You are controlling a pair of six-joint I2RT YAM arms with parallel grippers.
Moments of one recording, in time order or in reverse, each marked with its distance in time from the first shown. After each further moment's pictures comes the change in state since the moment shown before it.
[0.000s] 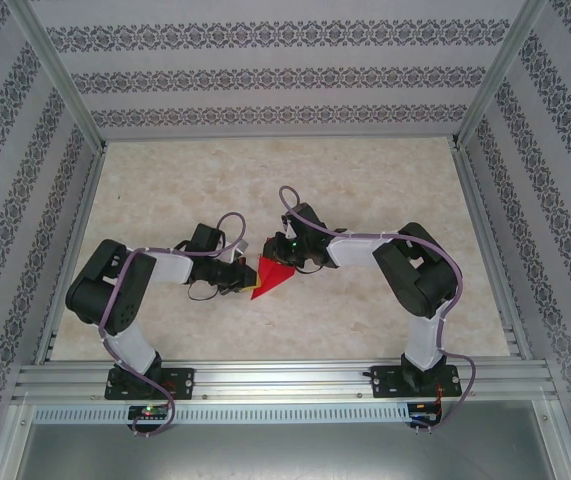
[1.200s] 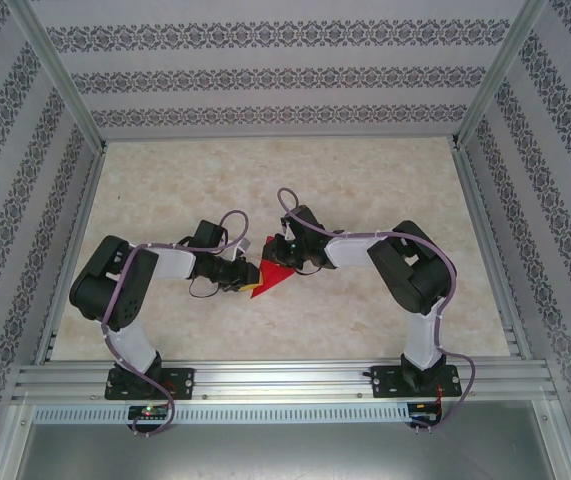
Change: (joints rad) left arm 0.000 0.020 0.050 -0.082 -0.024 0.059; right arm 0.000 0.038 0.000 0.032 -0.013 0.011
